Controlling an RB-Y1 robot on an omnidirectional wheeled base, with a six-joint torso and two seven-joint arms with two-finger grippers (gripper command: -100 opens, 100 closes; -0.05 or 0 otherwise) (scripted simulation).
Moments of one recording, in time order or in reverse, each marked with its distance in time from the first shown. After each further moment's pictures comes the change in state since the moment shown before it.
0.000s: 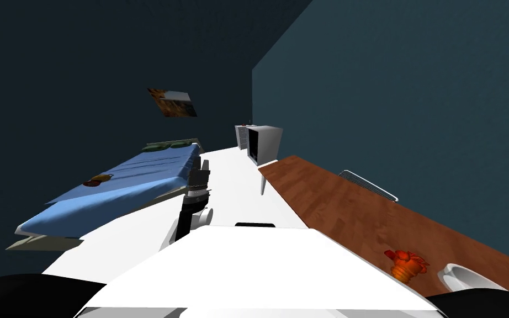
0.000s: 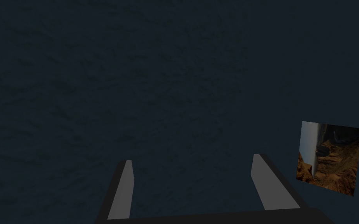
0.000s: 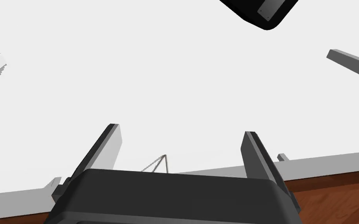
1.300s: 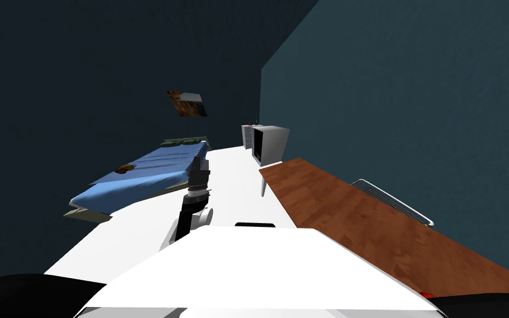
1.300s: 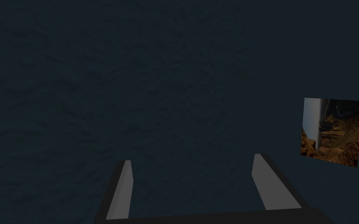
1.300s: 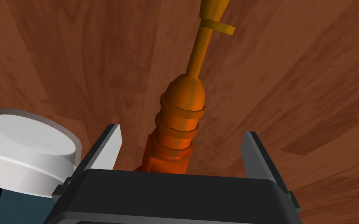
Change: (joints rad) left arm 0.000 0.000 0.000 0.000 0.000 0.000 0.000; right arm -0.160 -0.210 0.102 0.221 -0.144 0.035 0.047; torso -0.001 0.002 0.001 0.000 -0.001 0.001
